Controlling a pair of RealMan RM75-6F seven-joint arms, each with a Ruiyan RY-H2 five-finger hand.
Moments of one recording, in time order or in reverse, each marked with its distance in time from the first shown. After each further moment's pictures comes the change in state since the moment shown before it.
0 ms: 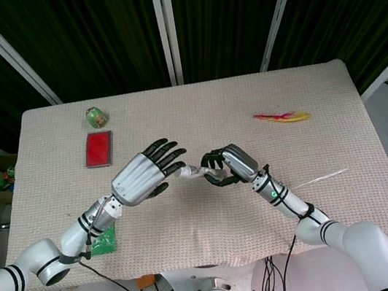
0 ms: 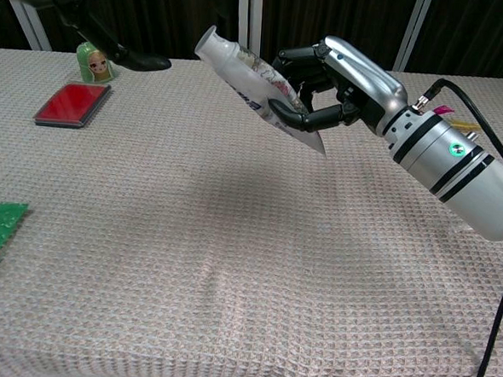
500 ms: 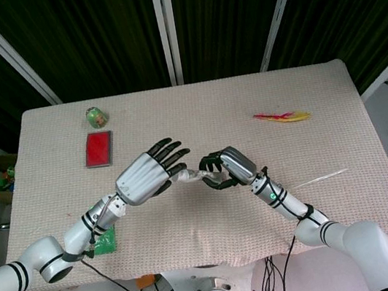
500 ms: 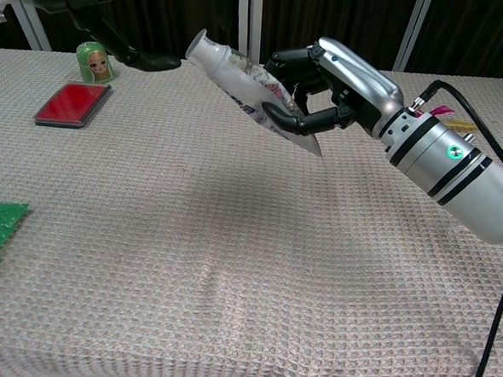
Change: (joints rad) left arm -0.032 -0.011 0.023 0.010 -0.017 0.011 0.035; right arm 0.001 0.006 -0.009 -0.023 -0.007 0.011 -0.014
